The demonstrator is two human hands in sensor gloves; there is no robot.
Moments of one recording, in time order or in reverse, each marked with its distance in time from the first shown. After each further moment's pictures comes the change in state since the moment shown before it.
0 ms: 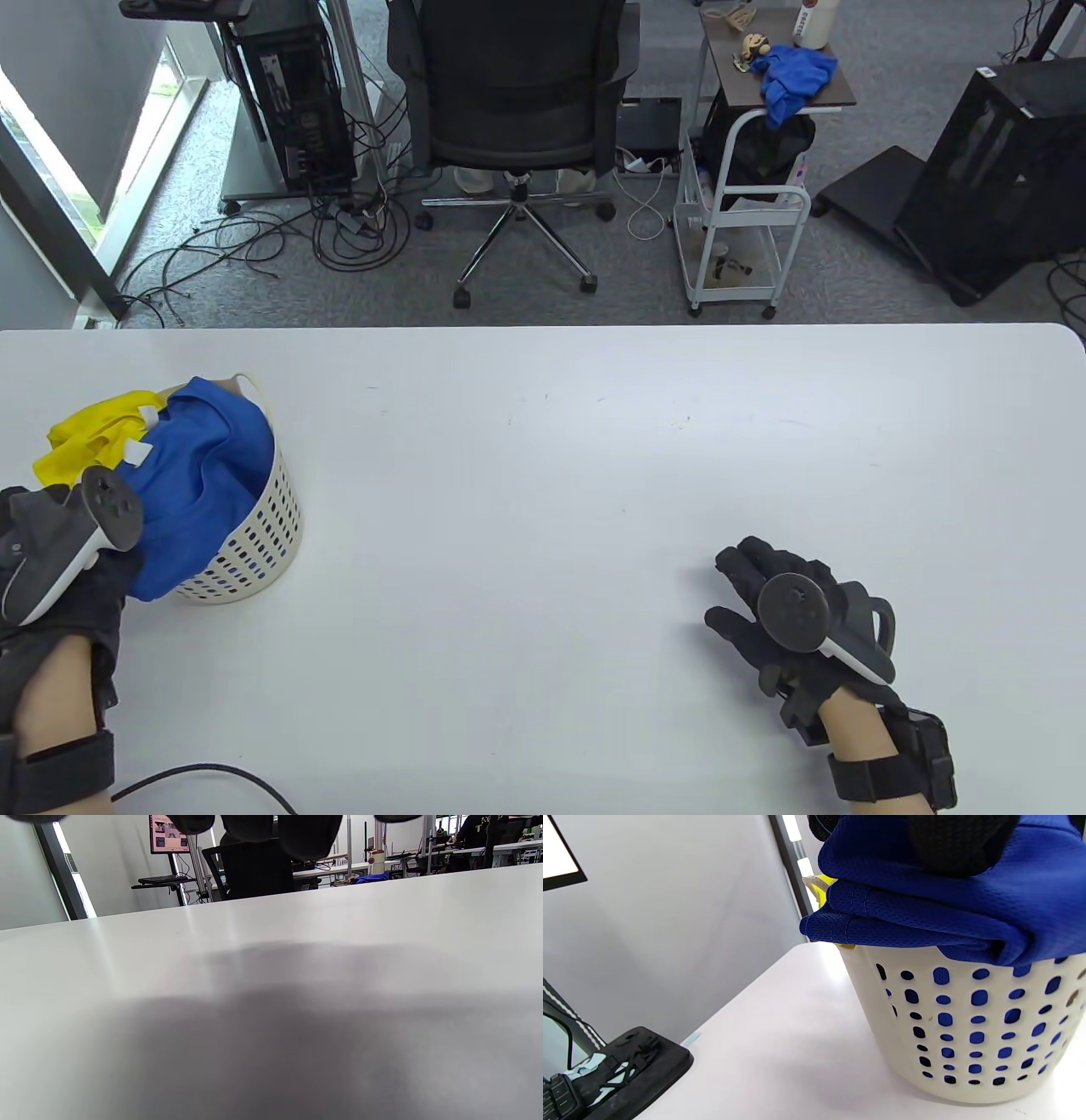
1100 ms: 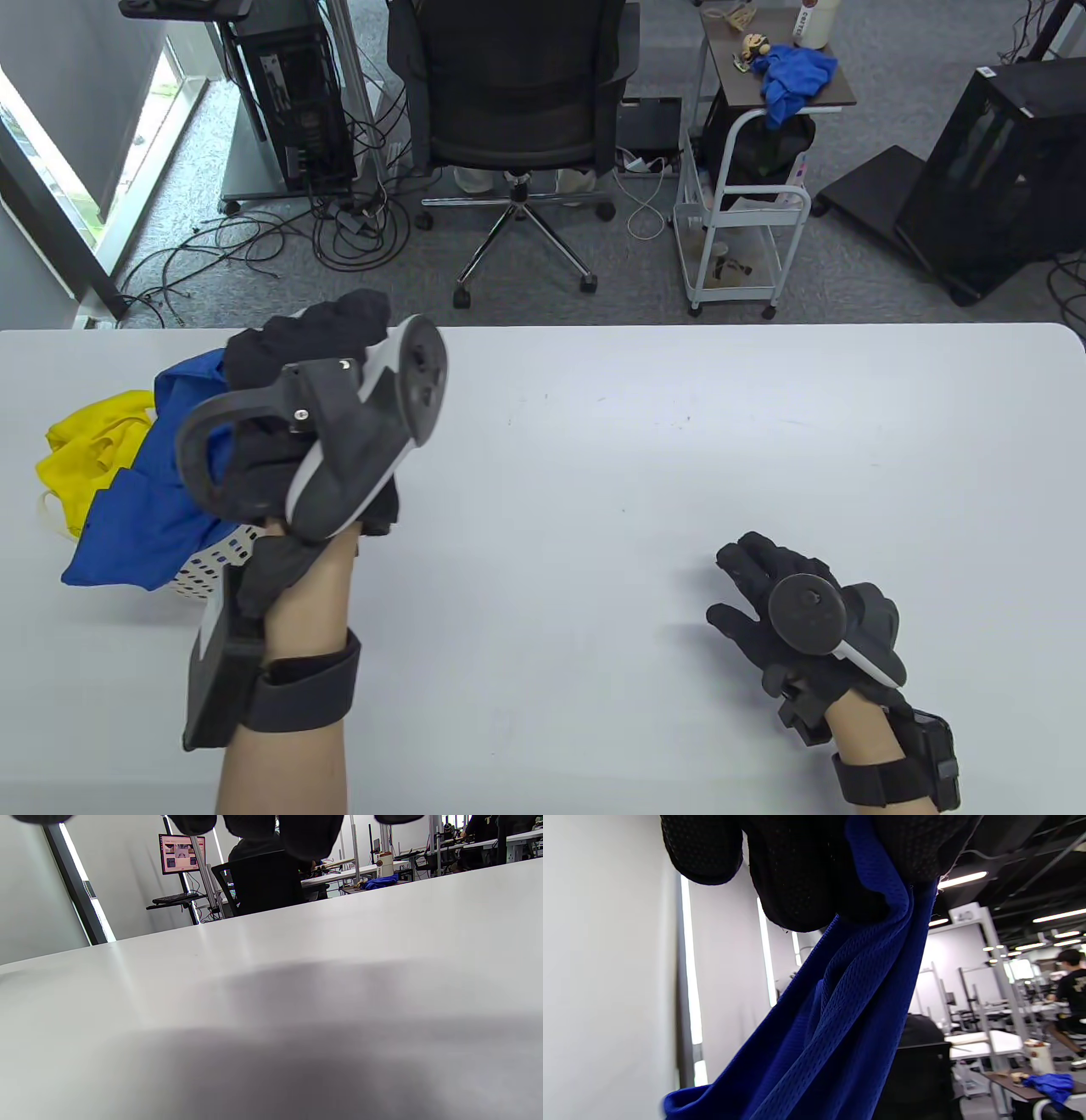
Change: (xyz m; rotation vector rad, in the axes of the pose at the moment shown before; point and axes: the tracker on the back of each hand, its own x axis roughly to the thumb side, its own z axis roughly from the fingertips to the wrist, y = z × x) left_hand 0.168 0.223 0.159 0.728 -0.233 0.193; right_hand -0.003 -0.007 0.003 -0.035 -0.030 -0.086
